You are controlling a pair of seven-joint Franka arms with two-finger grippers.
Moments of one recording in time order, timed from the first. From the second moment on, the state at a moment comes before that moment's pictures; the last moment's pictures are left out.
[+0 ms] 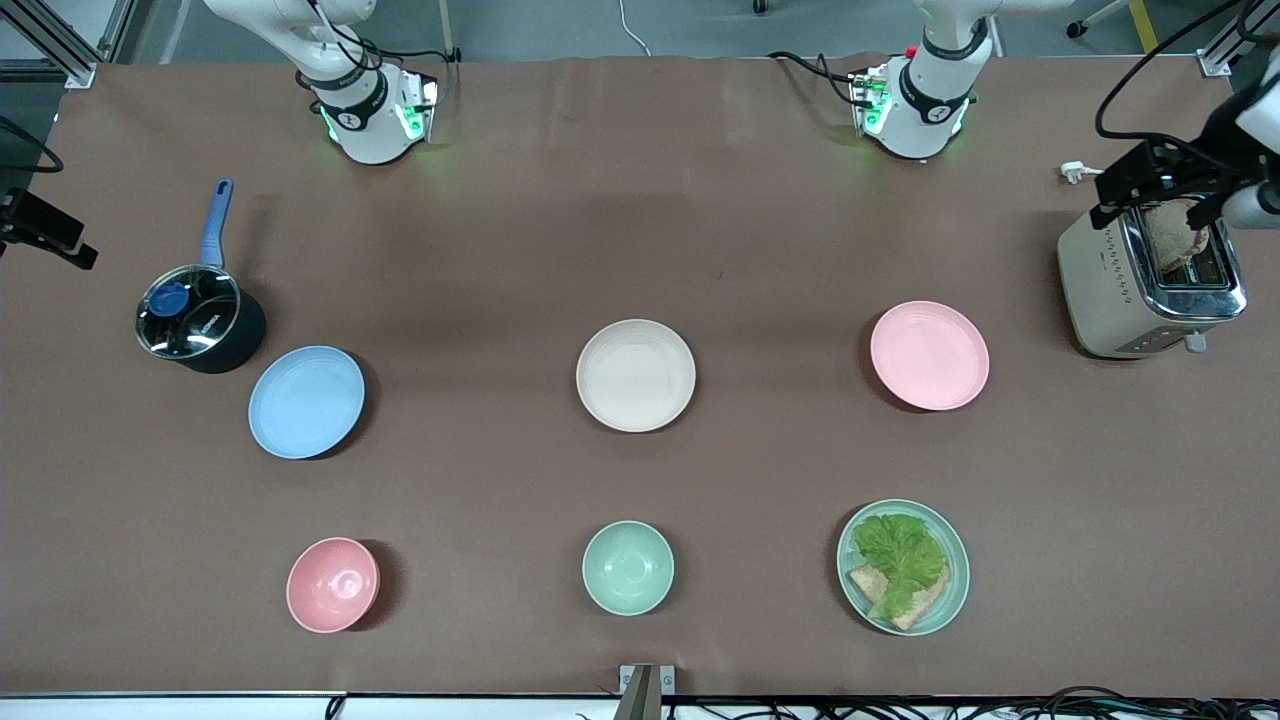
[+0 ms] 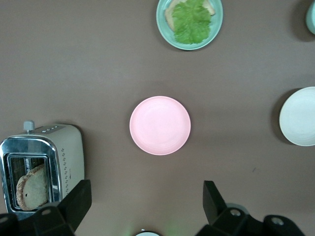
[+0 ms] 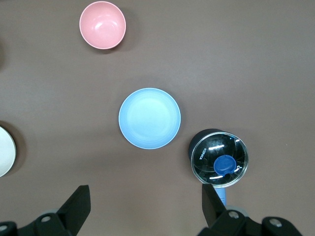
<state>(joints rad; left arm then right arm) -0.05 -0.04 -0.01 -1.50 -0.02 1.45 -0.07 -0.03 0.00 -0.07 -1.48 0.00 1.49 0.01</state>
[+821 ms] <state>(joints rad) -0.04 0.09 0.17 -2.09 -0.21 2.08 0.22 -0.03 0.06 -0.07 -1.49 0.00 1.52 0.00</state>
